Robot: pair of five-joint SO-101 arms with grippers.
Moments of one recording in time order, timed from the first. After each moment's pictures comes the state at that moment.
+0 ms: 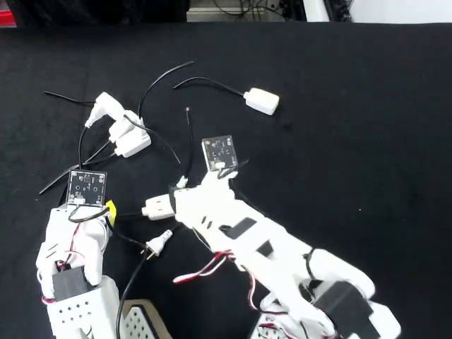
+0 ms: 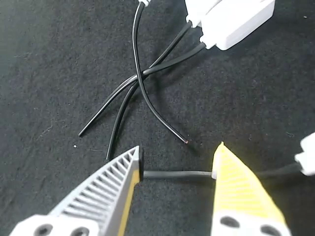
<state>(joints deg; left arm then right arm) -22.7 -104.3 96.3 56.2 -25.3 -39.6 -20.4 74.4 -4.6 -27.7</state>
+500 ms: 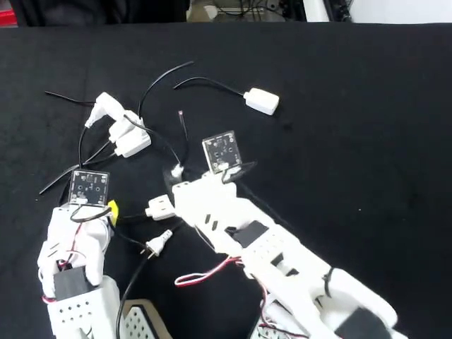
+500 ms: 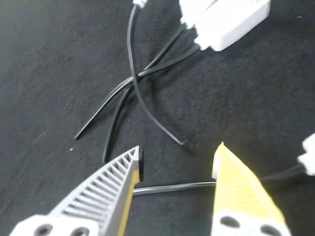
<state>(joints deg) -20.7 -104.3 96.3 56.2 -25.2 -39.2 -34.9 75.2 -4.5 -22.4</state>
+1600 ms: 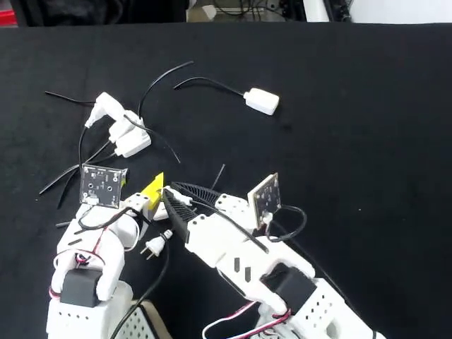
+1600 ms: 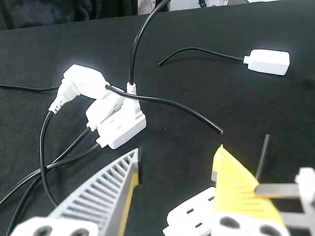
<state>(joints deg) 3.1 -104.3 85.2 51.4 -2.1 -47.1 -92.4 89.7 23.0 -23.8</state>
